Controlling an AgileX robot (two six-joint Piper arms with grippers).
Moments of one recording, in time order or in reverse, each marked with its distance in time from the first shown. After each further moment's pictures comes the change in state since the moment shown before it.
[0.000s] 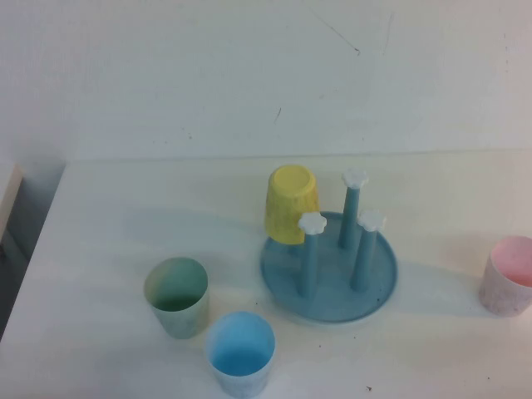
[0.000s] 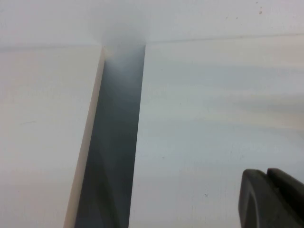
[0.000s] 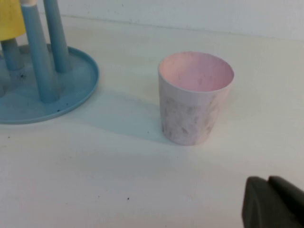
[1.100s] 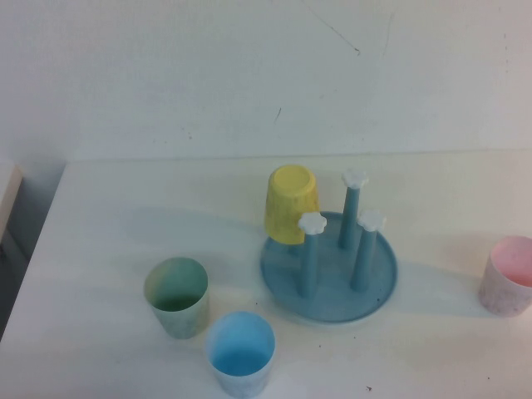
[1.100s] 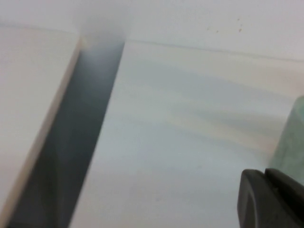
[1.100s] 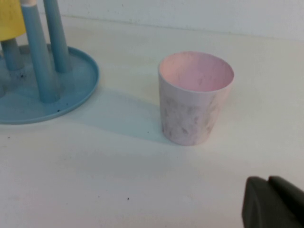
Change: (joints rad) right arm 0.000 0.000 0.000 0.000 0.000 0.000; left arm 0.000 0.000 0.000 -0.134 -0.003 -0.015
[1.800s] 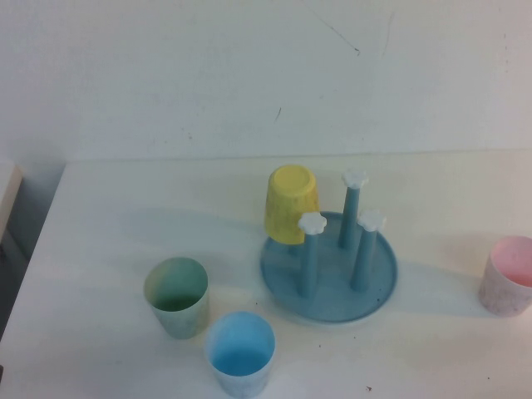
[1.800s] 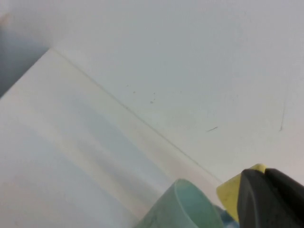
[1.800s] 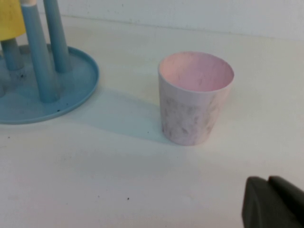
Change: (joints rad) right arm 0.000 0.000 0.000 0.000 0.000 0.000; left arm 0.000 0.000 0.003 -0.807 -0.149 0.081
